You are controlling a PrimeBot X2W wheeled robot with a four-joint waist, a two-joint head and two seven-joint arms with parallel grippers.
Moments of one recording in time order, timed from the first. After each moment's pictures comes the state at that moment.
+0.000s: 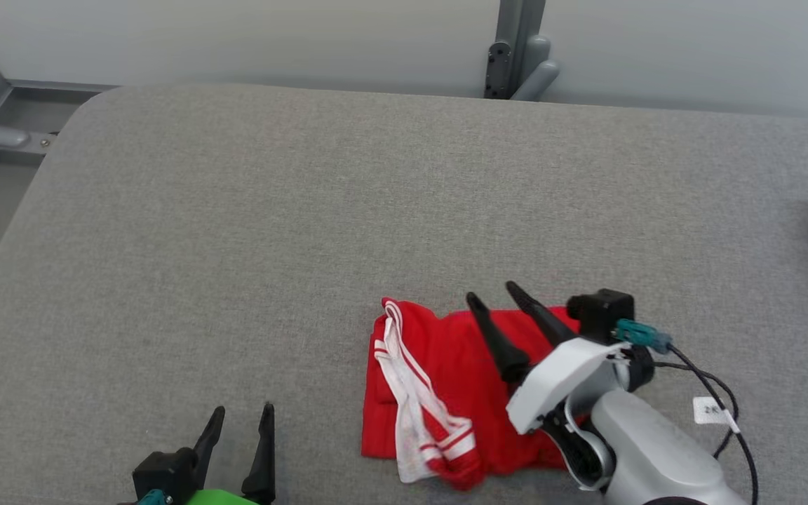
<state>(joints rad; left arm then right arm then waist) 0.01 0.05 -0.14 0.42 -0.30 -0.13 -0.26 -0.46 -0.08 0.61 0.62 0.68 0.13 -0.26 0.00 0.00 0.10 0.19</state>
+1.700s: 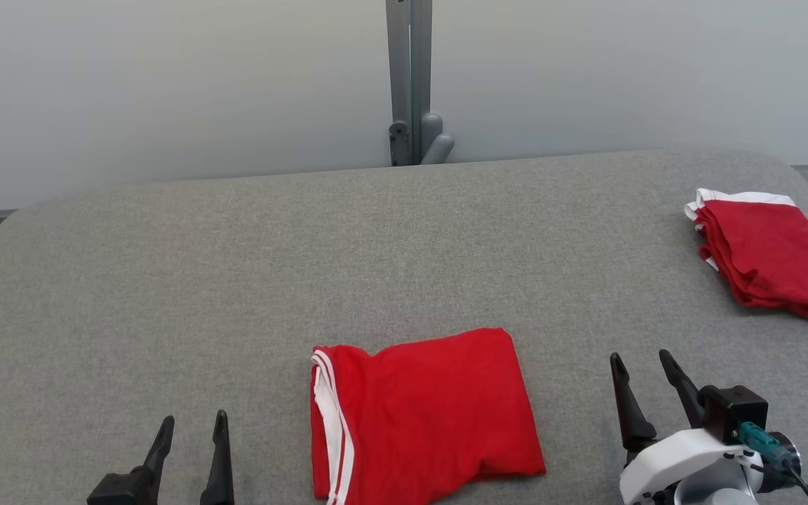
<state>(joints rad) 0.09 0.05 0.00 0.30 -0.21 -0.11 -0.26 -0.05 -0.05 0.03 0.37 0.17 0.13 -0.26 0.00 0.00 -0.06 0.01</state>
